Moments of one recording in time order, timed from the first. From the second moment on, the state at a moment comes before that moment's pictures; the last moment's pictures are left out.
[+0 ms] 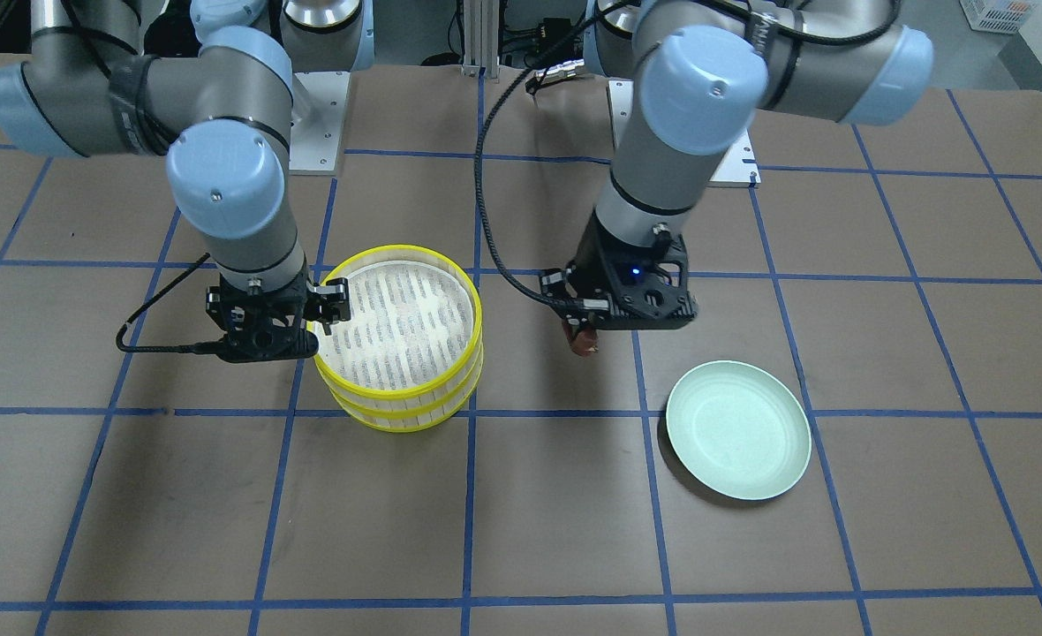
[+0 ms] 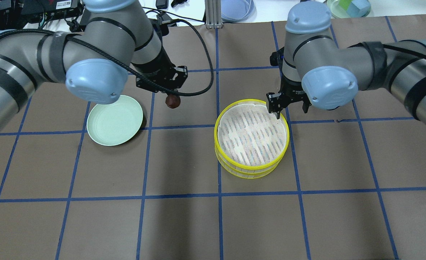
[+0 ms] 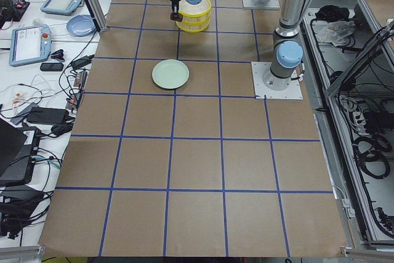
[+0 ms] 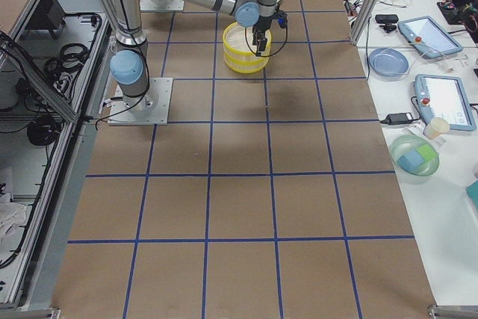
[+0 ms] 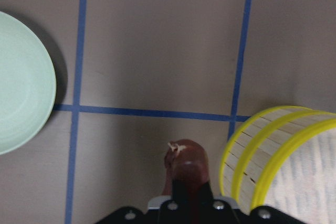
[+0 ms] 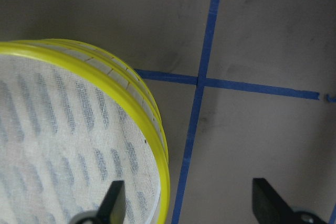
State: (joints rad) left arm -1.80 -1.76 -1.63 -1.24 1.47 -0.37; right arm 1.67 -1.40 1.73 -1.85 -1.66 -0.04
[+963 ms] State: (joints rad) left arm -2.08 -1.88 -1.64 -1.05 1.47 -0.78; right arm 1.60 -1.58 1.50 -1.62 -1.64 -0.03
